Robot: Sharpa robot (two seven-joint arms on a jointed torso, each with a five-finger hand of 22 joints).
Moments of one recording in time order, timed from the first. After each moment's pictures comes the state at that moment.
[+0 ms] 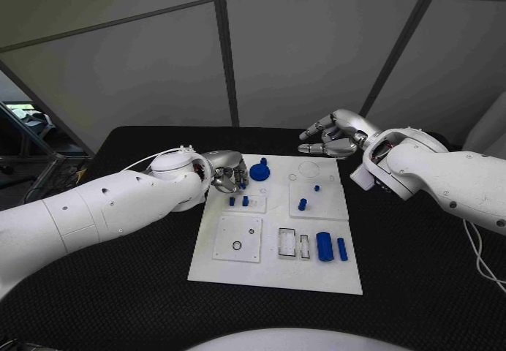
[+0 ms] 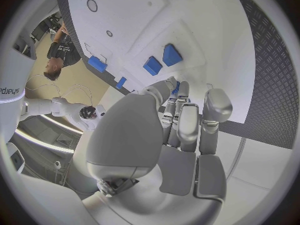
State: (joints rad) left arm 1.14 -0.65 0.05 1.30 -1.46 -0.05 -0.11; left_hand 1.46 -0.16 0.46 0.04 0.14 1.05 0.15 0.16 0.10 1.12 0.08 0.29 0.11 1.39 0.00 1.39 1.07 0.12 1.29 0.11 1.07 1.31; right arm 1.22 -0.80 0.08 1.45 -1.03 -0.28 -0.01; right_hand 1.33 -0.07 0.08 0.15 0.33 0.92 0.17 0.11 0.07 1.40 0.08 1.35 1.31 1.47 0.01 1.47 1.31 0.09 1.29 0.11 1.31 1.13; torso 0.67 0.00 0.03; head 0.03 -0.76
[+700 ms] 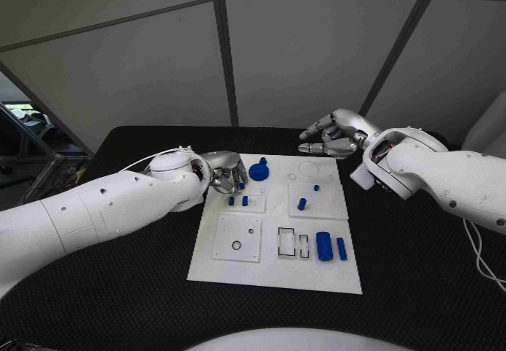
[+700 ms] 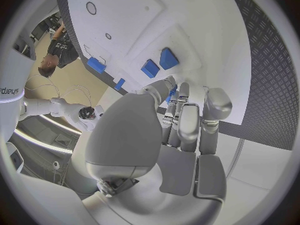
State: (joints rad) left arm 1.14 -0.65 0.05 1.30 -1.46 -0.05 -0.12; left_hand 1.44 -0.17 0.46 0.04 0.14 0.93 0.13 0.07 0.06 1.11 0.09 0.24 0.11 1.38 0.01 1.39 1.06 0.12 1.28 0.12 1.05 1.31; right arm 1.22 -0.80 0.08 1.45 -1.03 -0.28 -0.01; right_hand 1.33 -0.07 0.08 0.15 0.34 0.92 0.17 0.11 0.07 1.40 0.08 1.35 1.31 1.47 0.01 1.46 1.31 0.09 1.29 0.11 1.30 1.12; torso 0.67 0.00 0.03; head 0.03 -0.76
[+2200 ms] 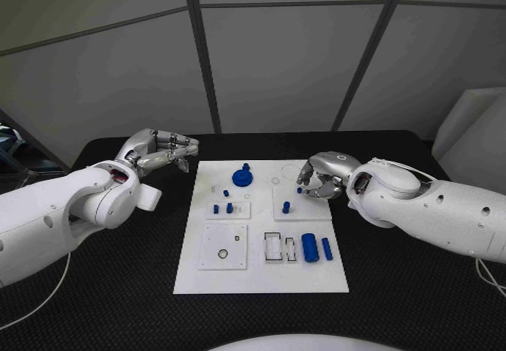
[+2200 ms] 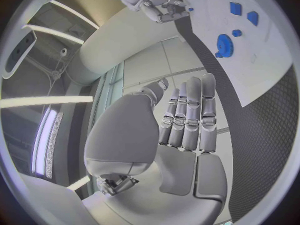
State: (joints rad) left arm 1.11 -0.92 0.12 1.46 -0.40 -0.29 0.22; left_hand 1.37 -0.15 0.39 0.10 0.13 1.01 0.16 0.13 0.08 1.07 0.11 0.29 0.14 1.10 0.03 0.98 0.44 0.19 1.06 0.13 0.51 1.02; right arm 1.11 -0.86 0.04 1.49 -1.65 -0.24 -0.13; right_hand 1.44 -0.17 0.32 0.14 0.21 1.04 0.15 0.10 0.07 1.10 0.08 0.18 0.24 1.47 -0.01 1.31 1.22 0.12 1.24 0.10 1.21 1.02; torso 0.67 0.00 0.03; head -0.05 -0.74
